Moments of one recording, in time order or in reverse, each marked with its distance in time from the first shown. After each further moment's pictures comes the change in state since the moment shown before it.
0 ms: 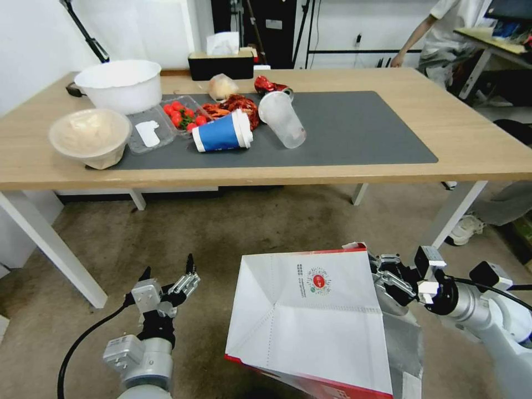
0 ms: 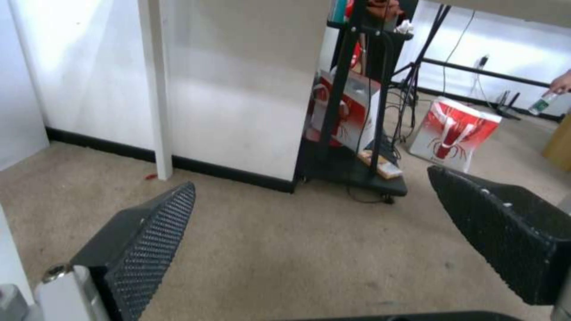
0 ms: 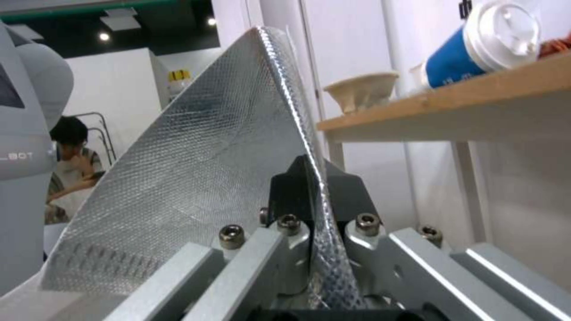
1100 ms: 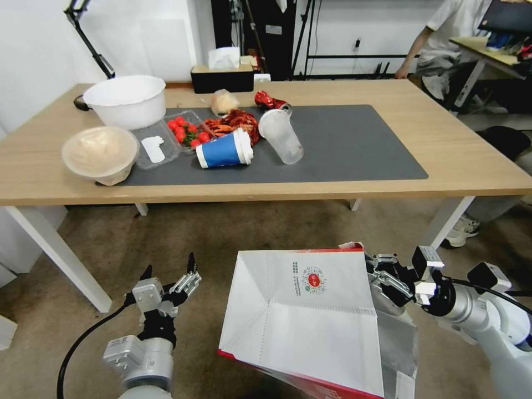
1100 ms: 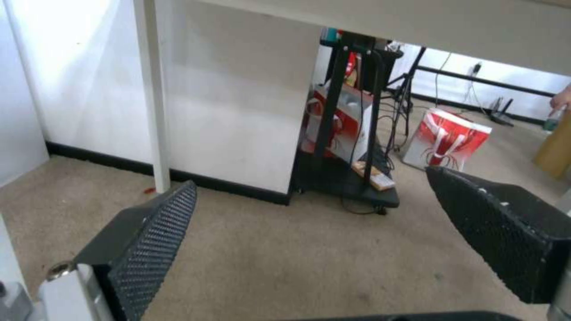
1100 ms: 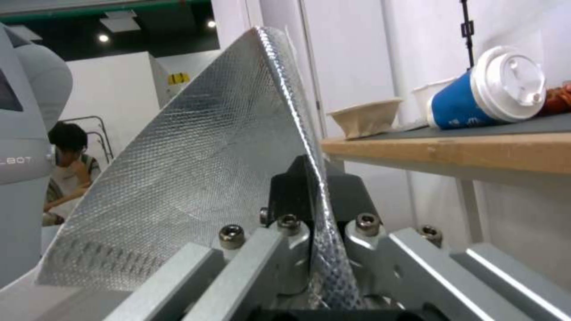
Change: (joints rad) left arm 0.003 -0.003 0.008 -0.008 0.010 0.000 0.001; right arm -0.003 0.004 0.011 0.012 -0.005 -0.005 0.005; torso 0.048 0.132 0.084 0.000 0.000
